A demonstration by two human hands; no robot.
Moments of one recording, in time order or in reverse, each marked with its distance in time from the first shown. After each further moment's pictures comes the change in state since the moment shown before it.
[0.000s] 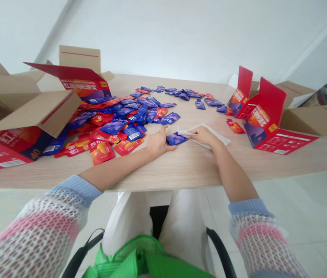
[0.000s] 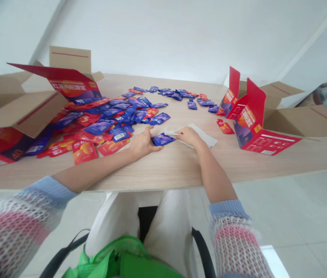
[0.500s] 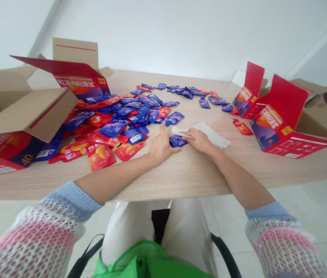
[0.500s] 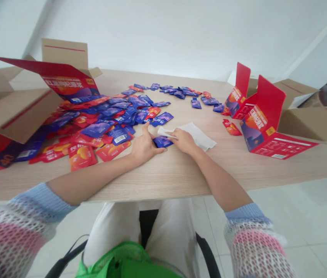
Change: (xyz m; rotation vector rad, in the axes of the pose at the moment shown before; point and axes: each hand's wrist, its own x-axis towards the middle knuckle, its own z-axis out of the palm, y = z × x) left_hand 0.000 -0.003 0.004 -0.108 0.037 -0.077; right_hand 0.006 -0.033 0.028 -0.108 0.140 -0.240
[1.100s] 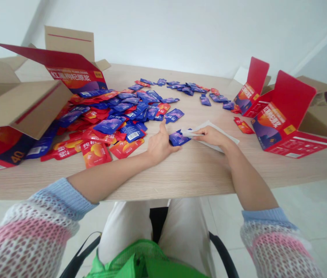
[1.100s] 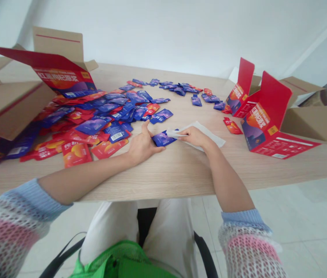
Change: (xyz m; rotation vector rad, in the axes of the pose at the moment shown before) left_hand -0.002 0.004 -0.003 0.008 -0.042 -0.030; right_hand -0.010 0.036 -0.032 0.260 -0.272 0.152
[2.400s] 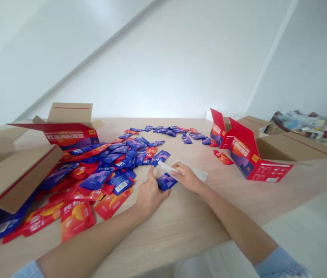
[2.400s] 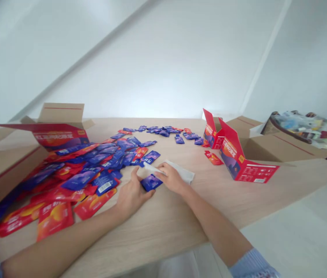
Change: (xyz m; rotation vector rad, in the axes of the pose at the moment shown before) left_hand -0.002 -0.005 0.001 0.066 0.055 0.023; right_hand 0.014 -0.045 0.043 0.015 0.451 -0.248
